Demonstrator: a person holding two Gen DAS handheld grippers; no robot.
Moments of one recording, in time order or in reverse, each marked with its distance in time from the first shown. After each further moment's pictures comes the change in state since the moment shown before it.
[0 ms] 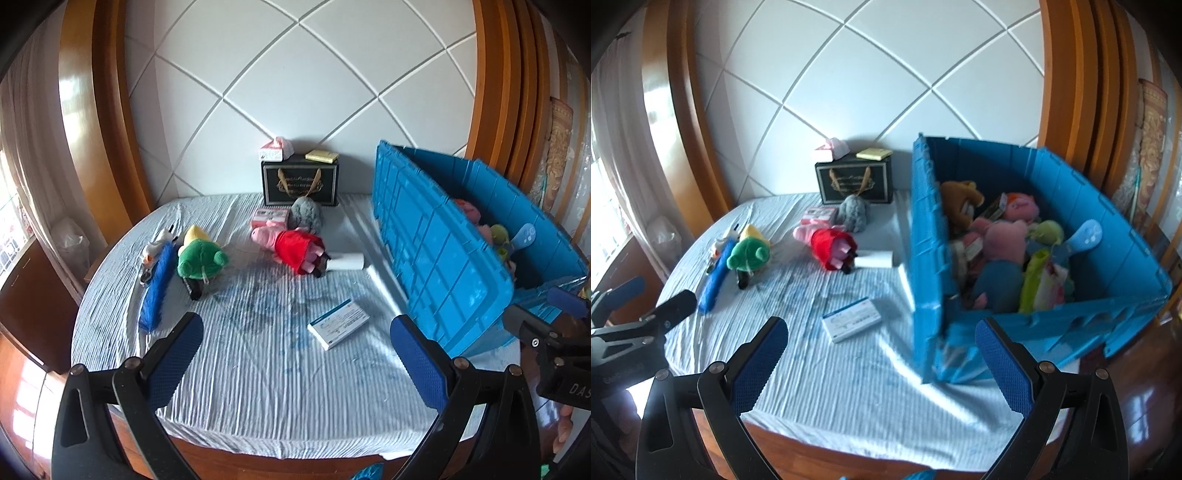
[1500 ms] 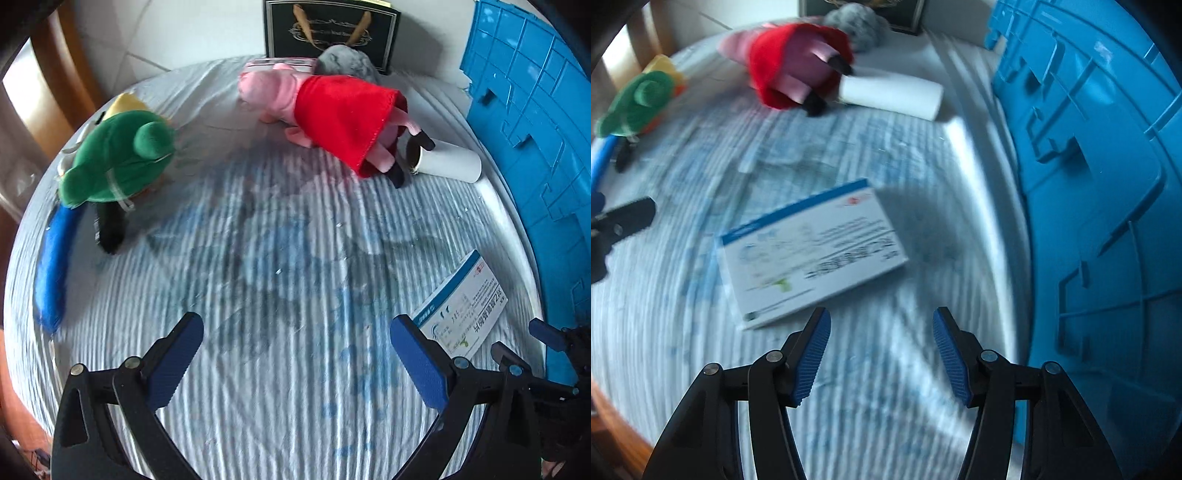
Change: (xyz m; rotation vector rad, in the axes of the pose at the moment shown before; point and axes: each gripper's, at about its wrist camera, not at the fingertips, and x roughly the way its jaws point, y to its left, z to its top) left arm 0.369 0.043 -0.034 -0.012 0.418 -0.026; right arm 0.364 0.031 -0.049 -0.158 0.539 -0.171
